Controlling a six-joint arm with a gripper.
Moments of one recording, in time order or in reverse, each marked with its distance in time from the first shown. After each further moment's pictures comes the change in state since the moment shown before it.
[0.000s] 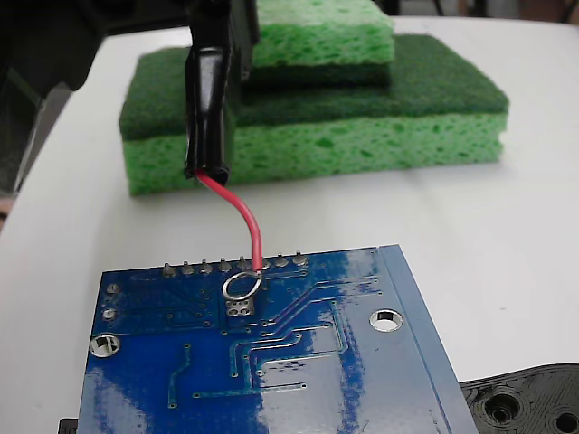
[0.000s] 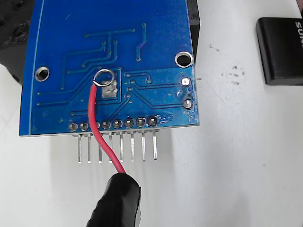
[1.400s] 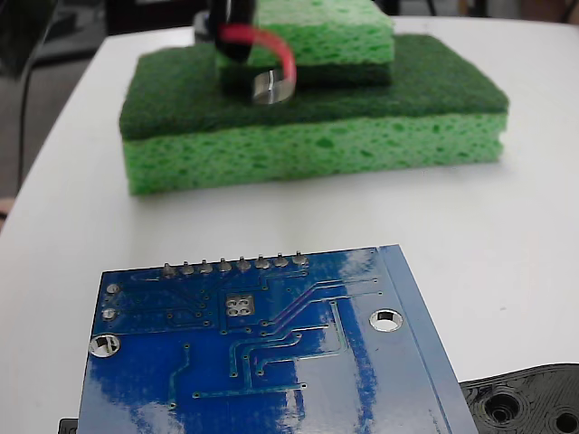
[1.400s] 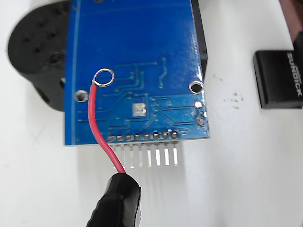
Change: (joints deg) arm -2.1 13.3 6.9 -0.5 1.1 1.5
